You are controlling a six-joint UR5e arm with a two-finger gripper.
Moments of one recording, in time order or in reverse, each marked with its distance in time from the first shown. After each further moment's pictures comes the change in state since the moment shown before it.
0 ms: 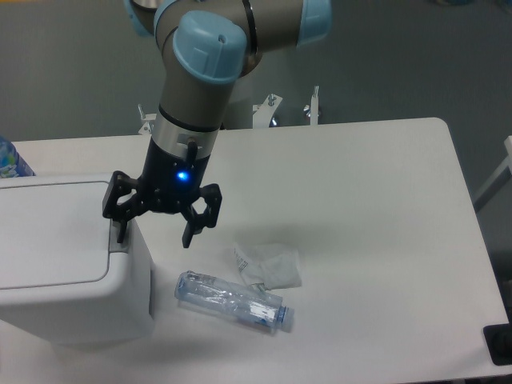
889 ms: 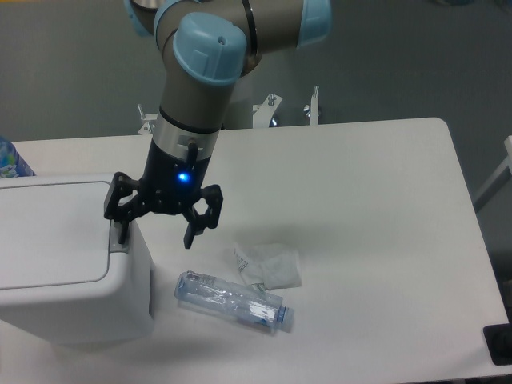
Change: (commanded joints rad) arm 0.000 -0.003 -0.002 0.002 0.018 0.006
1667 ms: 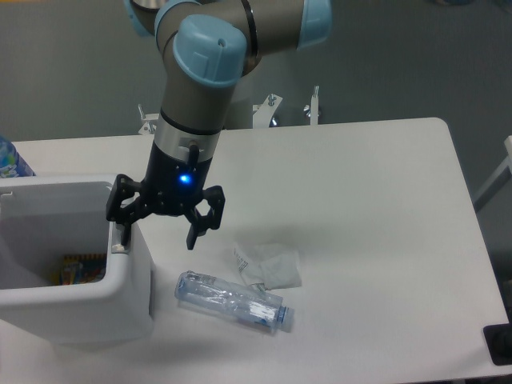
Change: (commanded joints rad) arm 0.002 0.006 0.064 -0.002 0.003 0.002
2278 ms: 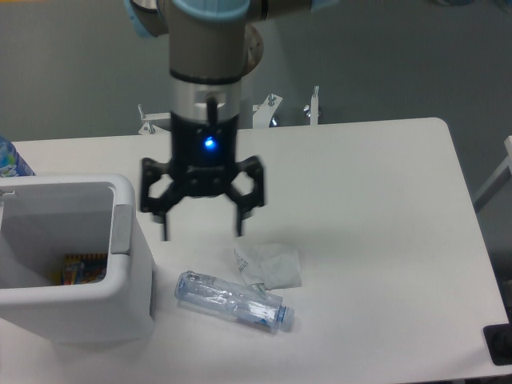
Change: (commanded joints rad) arm 0.089 0.003 0.146 -0.029 0.324 0.080
